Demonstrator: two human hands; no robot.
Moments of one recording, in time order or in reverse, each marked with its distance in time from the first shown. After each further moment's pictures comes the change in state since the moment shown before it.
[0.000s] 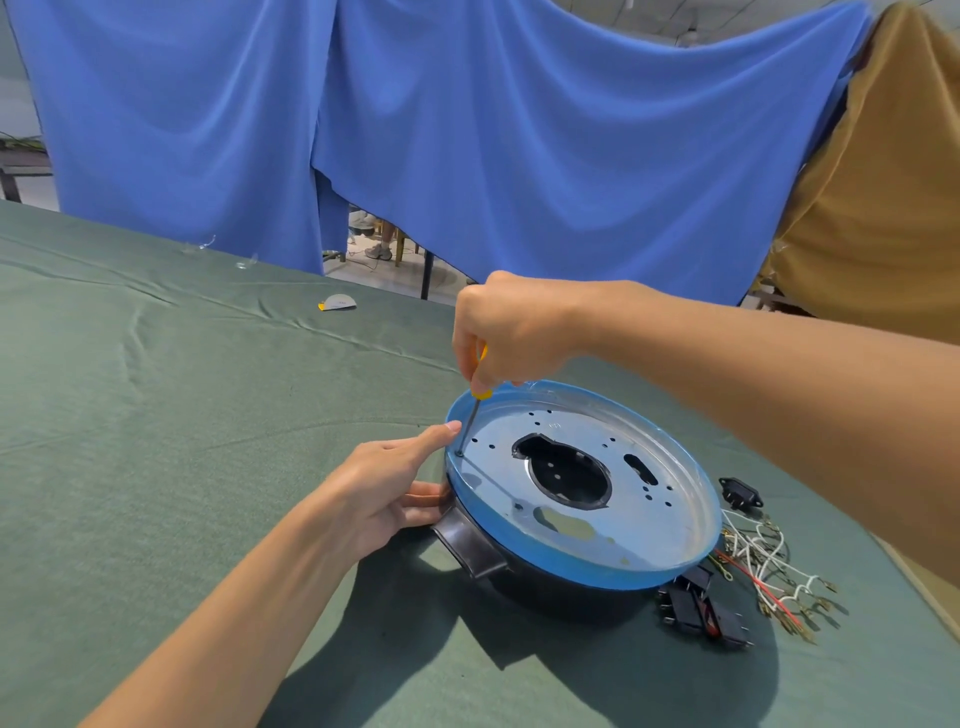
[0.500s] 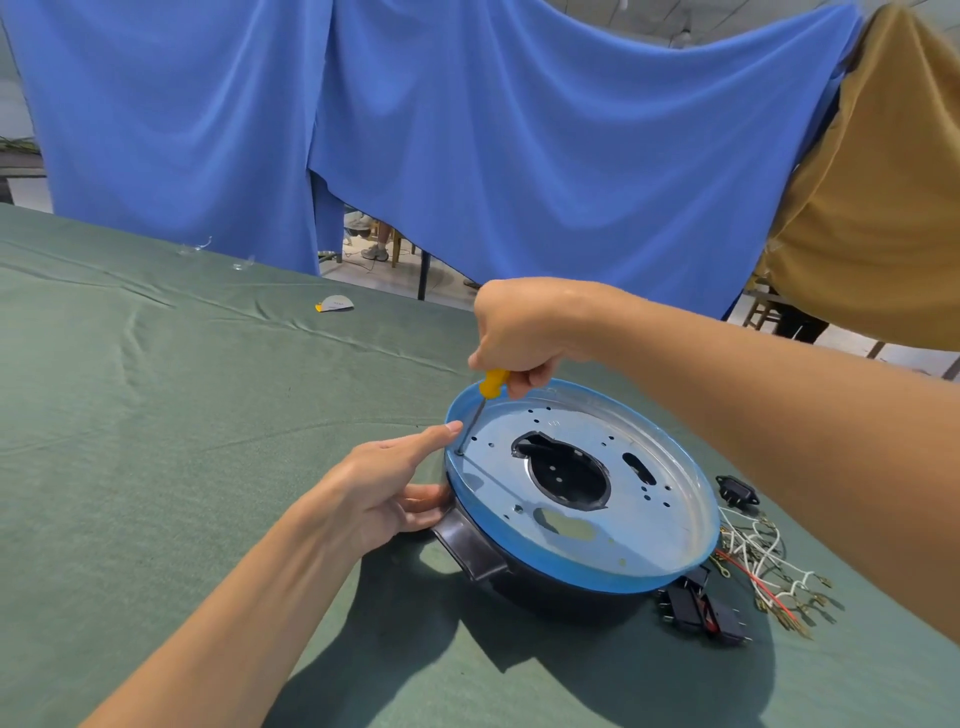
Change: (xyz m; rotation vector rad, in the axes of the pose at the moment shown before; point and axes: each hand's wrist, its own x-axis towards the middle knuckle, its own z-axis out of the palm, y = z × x) left_hand 0.001 0.002 0.000 -0.092 0.001 -0.042; right_hand 0.001 0.000 0.003 0.216 -0.063 0.310
